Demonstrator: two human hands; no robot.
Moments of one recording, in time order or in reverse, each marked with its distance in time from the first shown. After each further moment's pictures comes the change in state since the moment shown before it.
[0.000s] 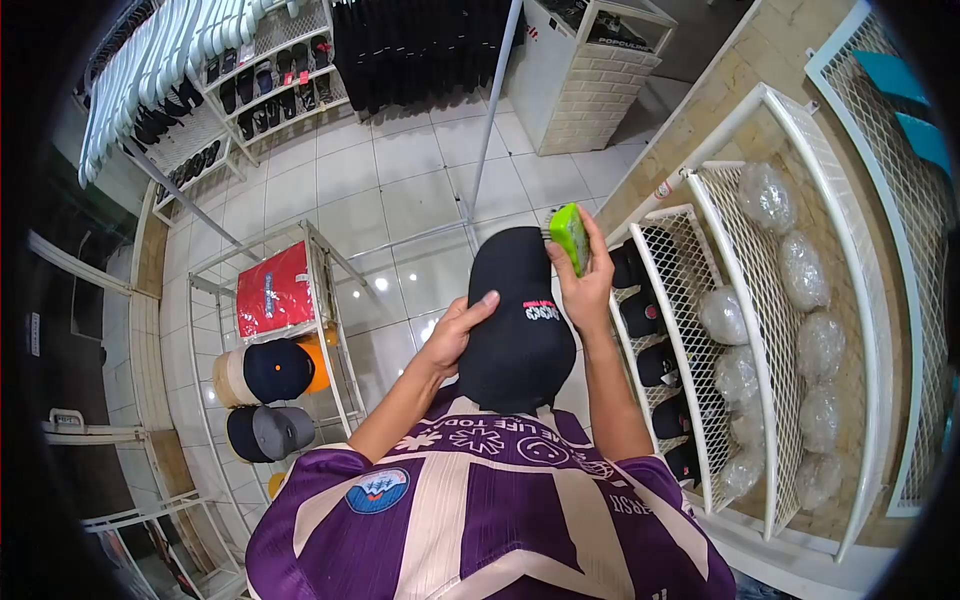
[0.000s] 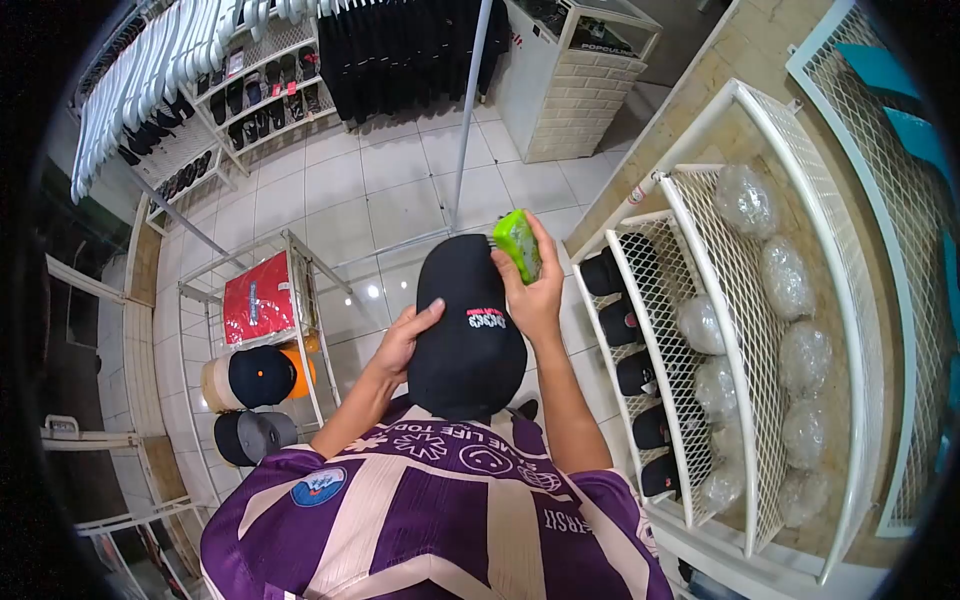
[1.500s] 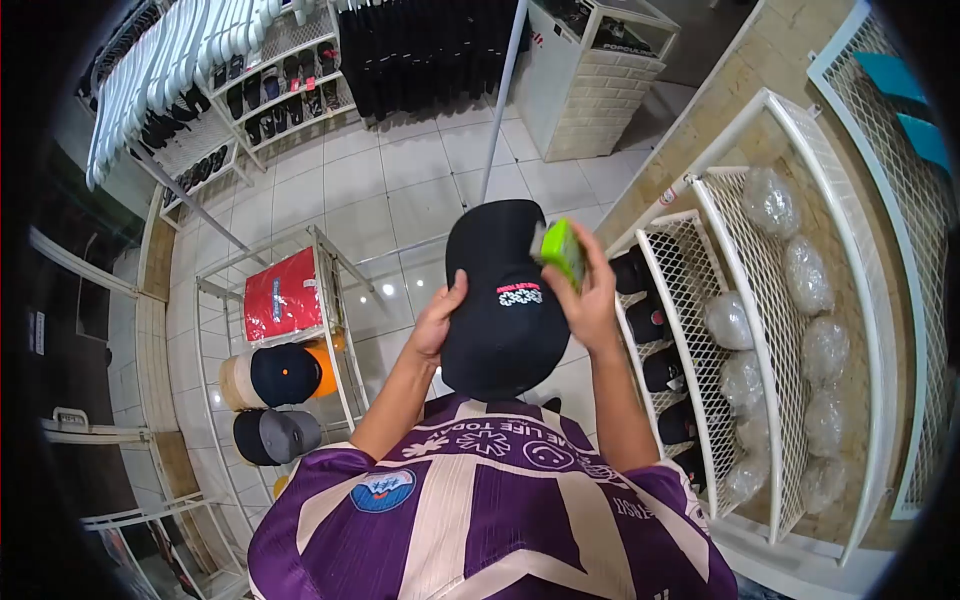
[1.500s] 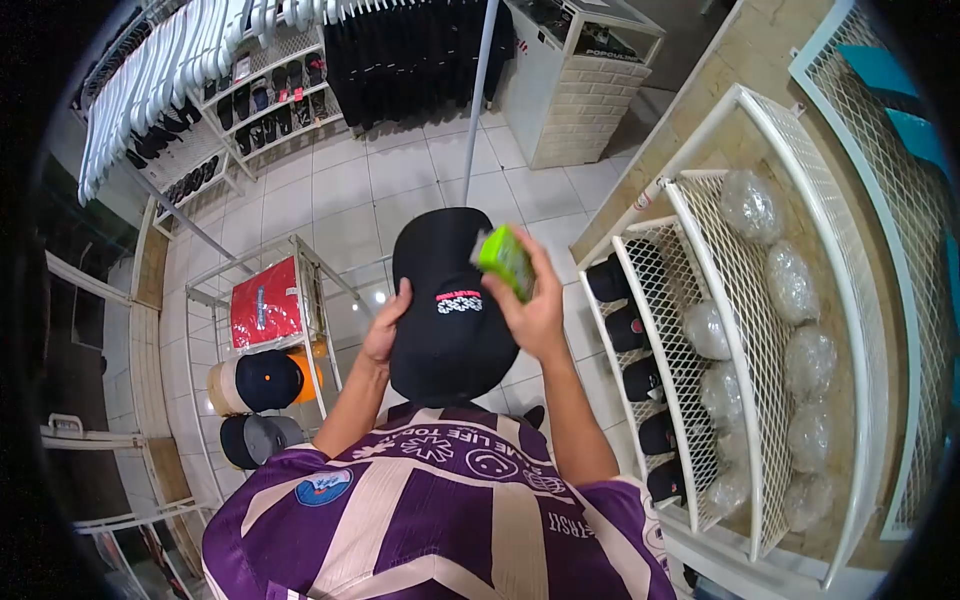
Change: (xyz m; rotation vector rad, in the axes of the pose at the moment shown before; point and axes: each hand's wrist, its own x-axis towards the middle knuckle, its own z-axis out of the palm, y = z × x) left_hand 0.005 0.022 -0.014 -0.176 -0.024 0.121; right_hand -0.003 -0.020 0.000 0.083 -0.149 -0.087
